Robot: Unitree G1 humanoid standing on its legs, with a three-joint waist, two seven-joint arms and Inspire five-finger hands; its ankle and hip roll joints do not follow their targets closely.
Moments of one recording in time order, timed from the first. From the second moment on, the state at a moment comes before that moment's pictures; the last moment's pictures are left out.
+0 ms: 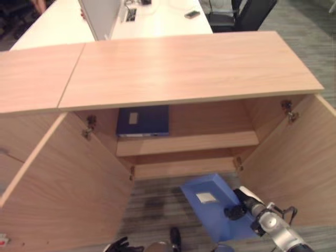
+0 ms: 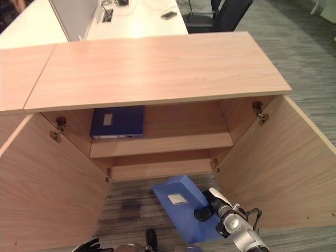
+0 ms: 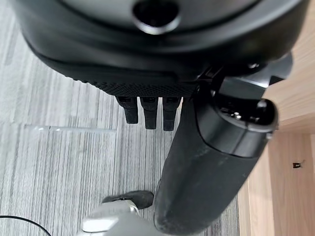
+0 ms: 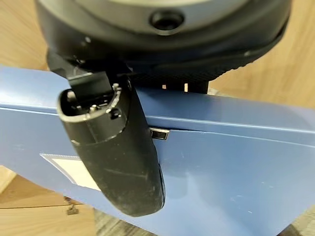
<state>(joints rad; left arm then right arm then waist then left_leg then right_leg) 0.09 0.27 -0.01 1.14 -0.22 0.01 -0.03 -0.03 -0.52 0.35 0.48 -0.22 0.06 0.10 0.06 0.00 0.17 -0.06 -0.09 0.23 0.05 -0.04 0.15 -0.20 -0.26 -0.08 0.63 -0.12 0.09</state>
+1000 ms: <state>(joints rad) 0.01 0.22 -0.04 1.22 -0.16 0.01 -0.01 -0.17 -0.46 0.23 0.29 0.82 0.02 0.05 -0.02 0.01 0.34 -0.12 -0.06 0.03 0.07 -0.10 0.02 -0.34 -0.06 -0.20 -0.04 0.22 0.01</state>
